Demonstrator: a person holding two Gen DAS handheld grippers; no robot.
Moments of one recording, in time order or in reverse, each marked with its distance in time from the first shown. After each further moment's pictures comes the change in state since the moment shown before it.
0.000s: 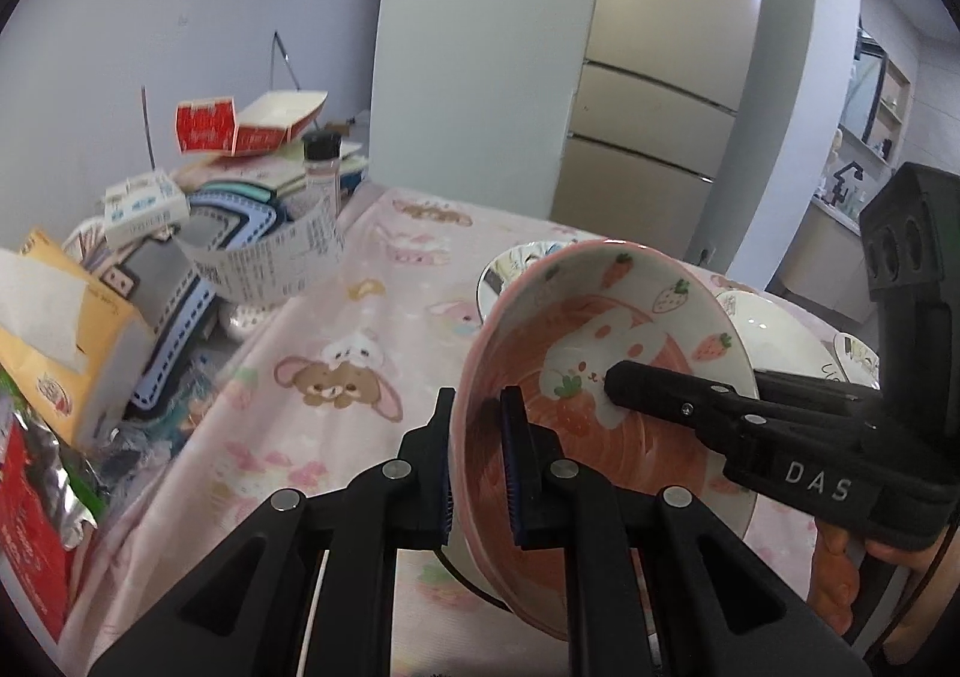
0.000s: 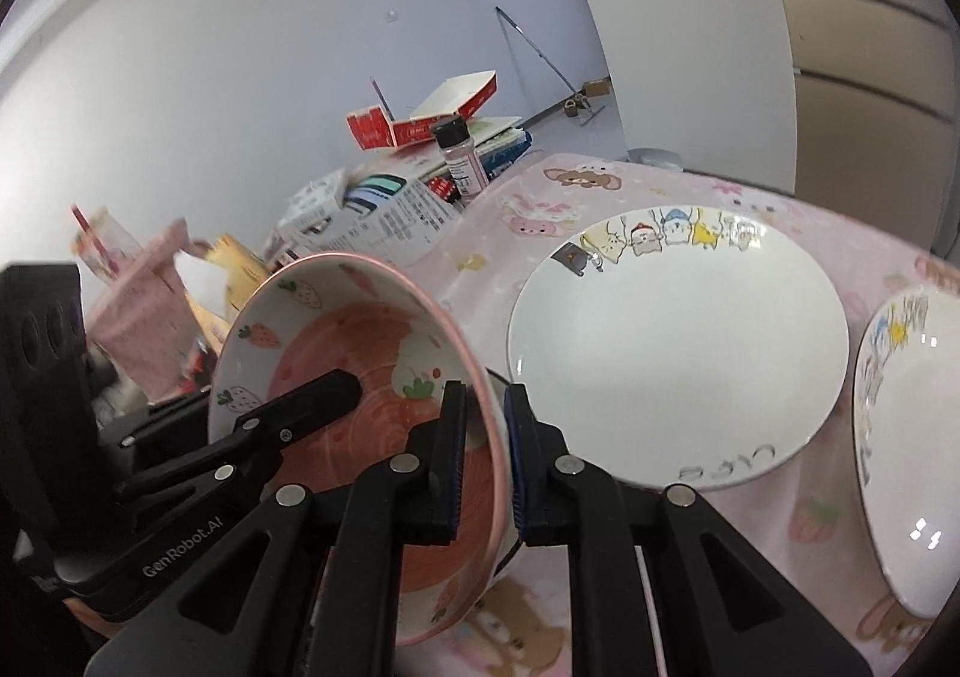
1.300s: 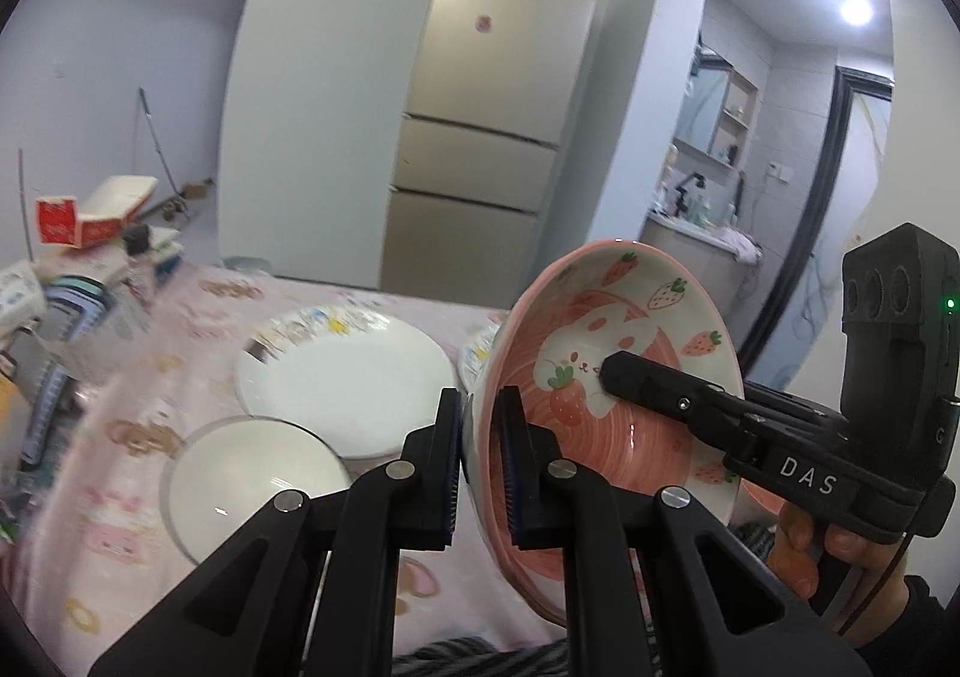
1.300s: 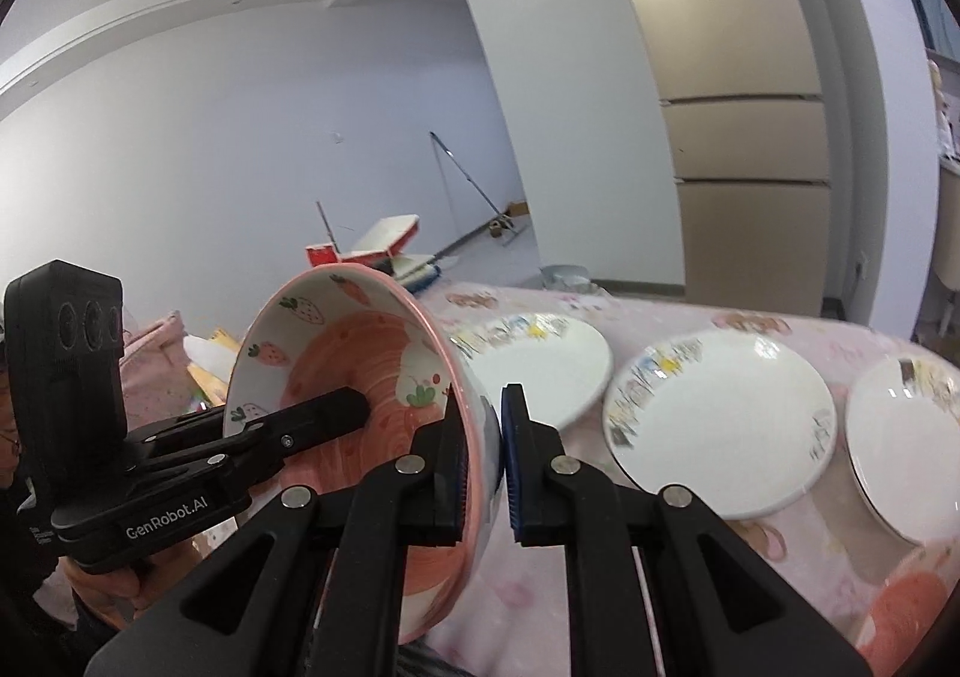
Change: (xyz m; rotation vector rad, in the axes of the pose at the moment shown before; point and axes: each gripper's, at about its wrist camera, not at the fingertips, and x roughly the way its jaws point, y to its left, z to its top) left arm -0.084 -0.106 0.005 0.130 -0.141 -0.342; right arm -0.178 -0.014 -0.042 0.034 -0.317 -0.172
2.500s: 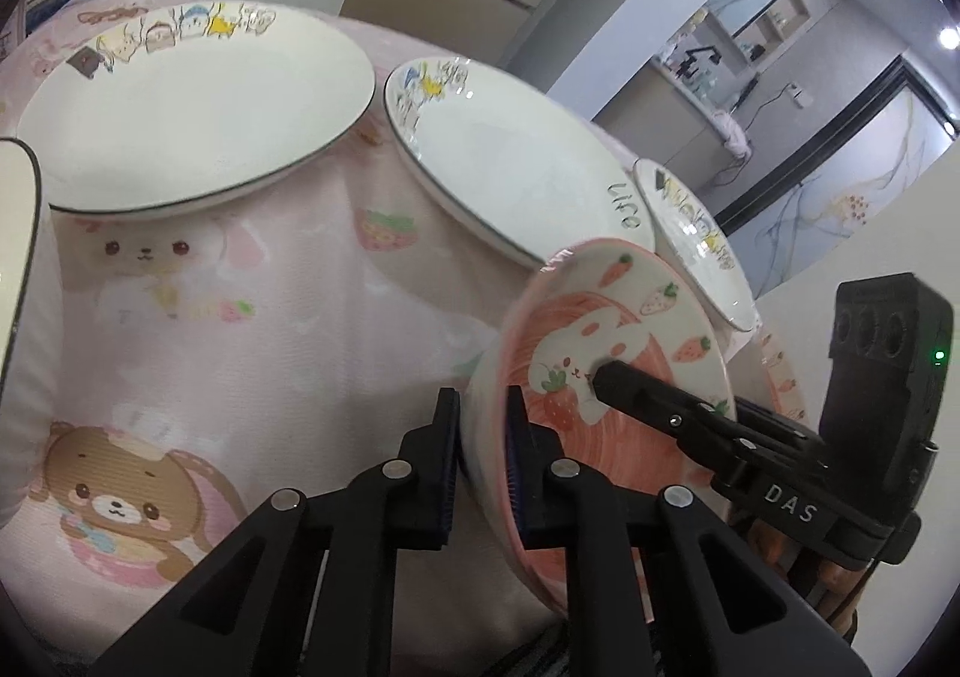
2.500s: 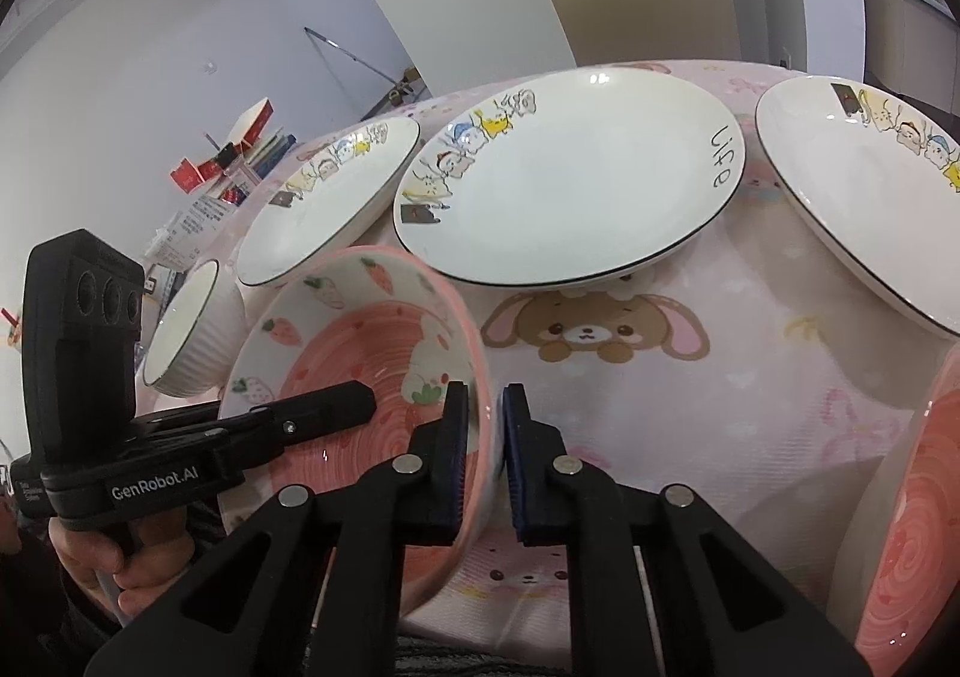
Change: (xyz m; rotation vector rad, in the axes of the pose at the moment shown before) left arm 0.153 -0.014 -0.072 -0.209 0.512 -0.190; right arm 0.034 -0.118 -0.088 0.294 0.352 -0.131
